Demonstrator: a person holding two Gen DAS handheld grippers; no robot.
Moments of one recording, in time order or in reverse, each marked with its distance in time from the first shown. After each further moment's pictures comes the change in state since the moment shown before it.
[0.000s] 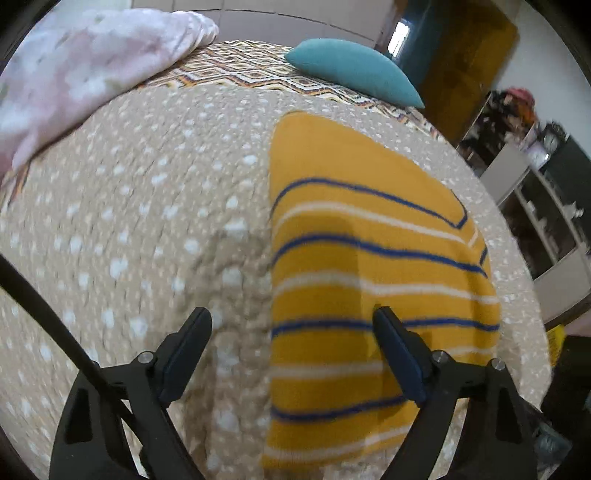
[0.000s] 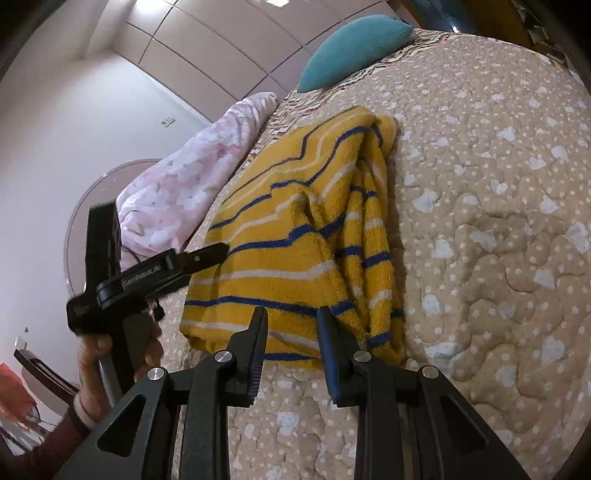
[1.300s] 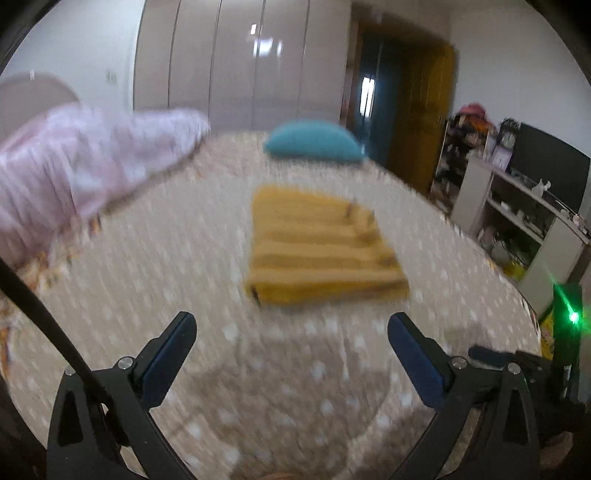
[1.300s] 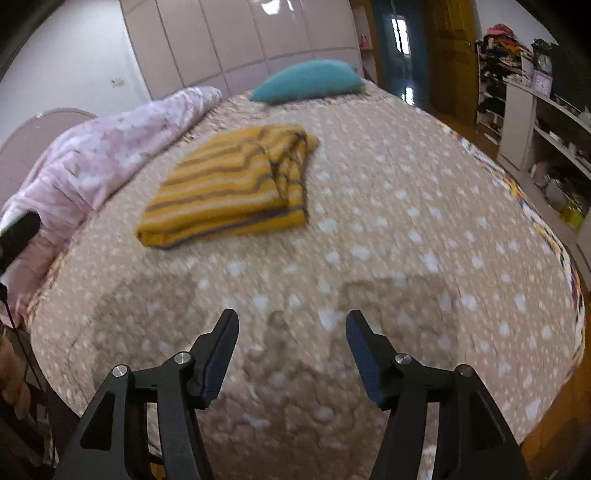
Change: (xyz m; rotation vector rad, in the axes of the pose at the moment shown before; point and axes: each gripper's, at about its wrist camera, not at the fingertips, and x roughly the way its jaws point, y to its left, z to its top) left arm -0.168 -0.055 -0.148 0.155 -0.297 0.055; right arm -0.098 0.059 -0.100 -0.198 -0.025 -0.569
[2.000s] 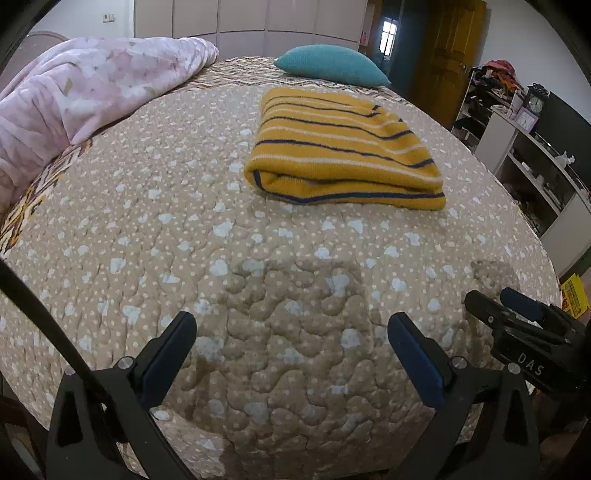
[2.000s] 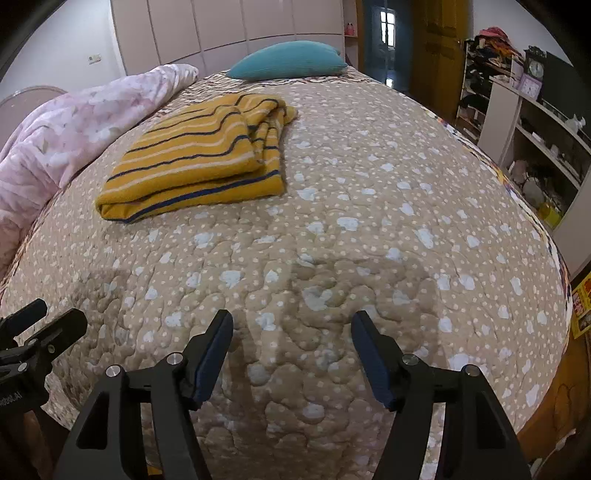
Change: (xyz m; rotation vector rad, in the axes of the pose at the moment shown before) left arm 0.053 0.006 -0.044 -0.031 0.253 0.041; right arm 0.022 0.015 -0.005 -0.033 0.039 -0.128
